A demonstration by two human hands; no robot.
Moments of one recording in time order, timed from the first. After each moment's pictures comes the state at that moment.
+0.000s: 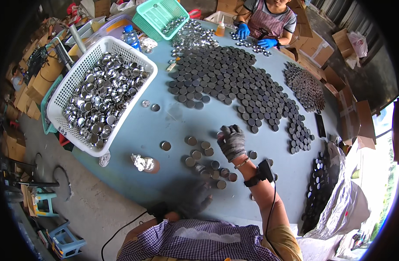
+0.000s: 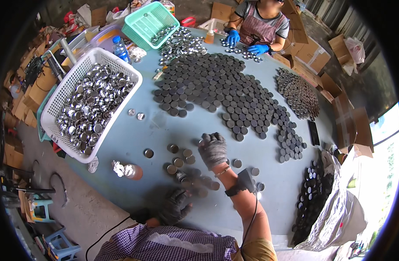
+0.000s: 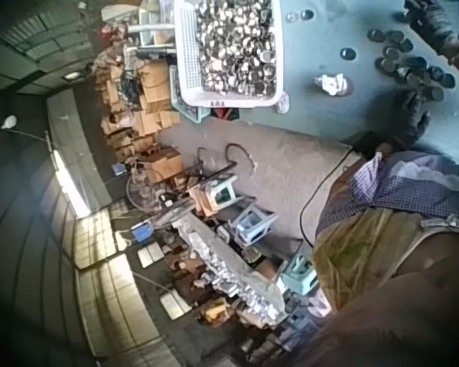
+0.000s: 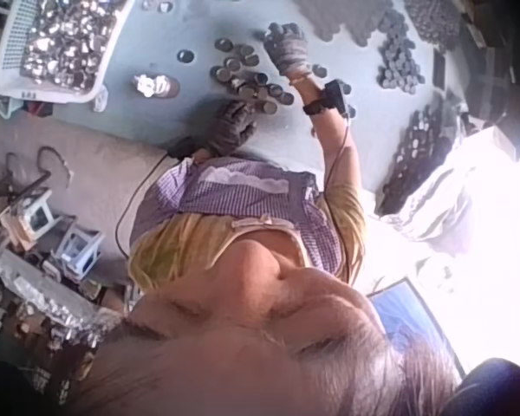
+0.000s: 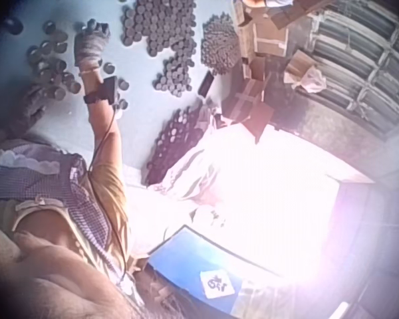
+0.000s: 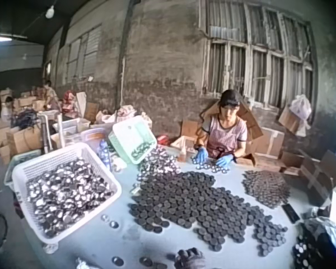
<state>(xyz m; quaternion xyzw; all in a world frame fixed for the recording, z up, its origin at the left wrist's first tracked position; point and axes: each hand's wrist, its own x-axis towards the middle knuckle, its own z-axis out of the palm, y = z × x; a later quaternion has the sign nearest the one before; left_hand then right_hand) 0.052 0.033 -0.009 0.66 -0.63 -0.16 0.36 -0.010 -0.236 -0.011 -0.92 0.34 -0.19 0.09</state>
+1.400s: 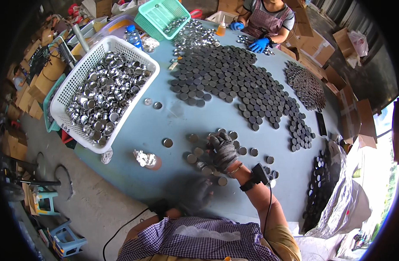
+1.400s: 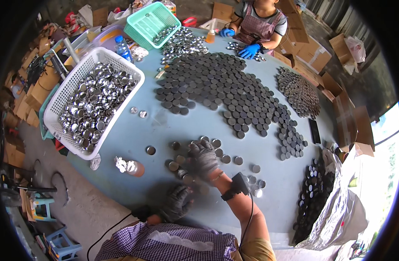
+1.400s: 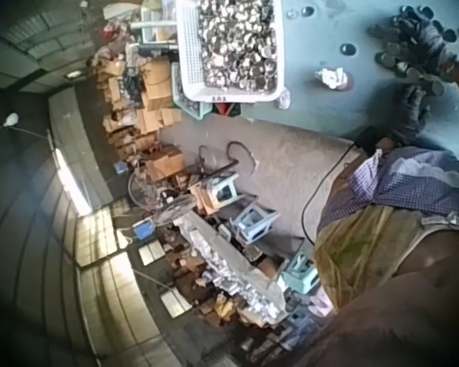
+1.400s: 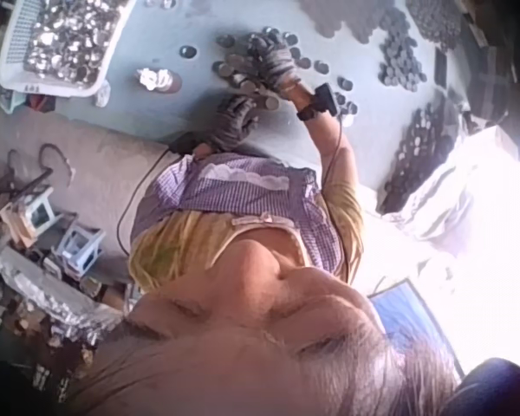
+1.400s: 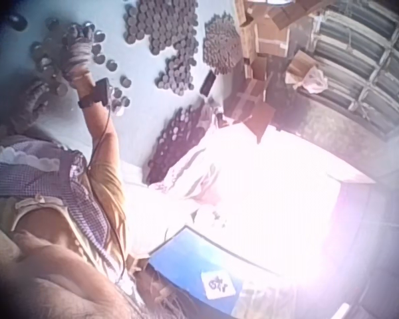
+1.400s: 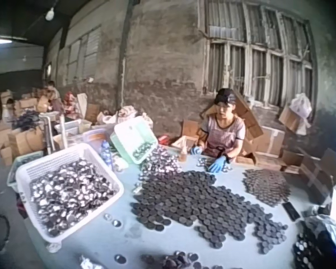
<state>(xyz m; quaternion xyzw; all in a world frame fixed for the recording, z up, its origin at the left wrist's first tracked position) 0.047 0.028 -0.010 0.66 -0.63 -0.12 0.38 -0.015 -0.188 0.007 -0.94 0.23 -0.18 0.18</state>
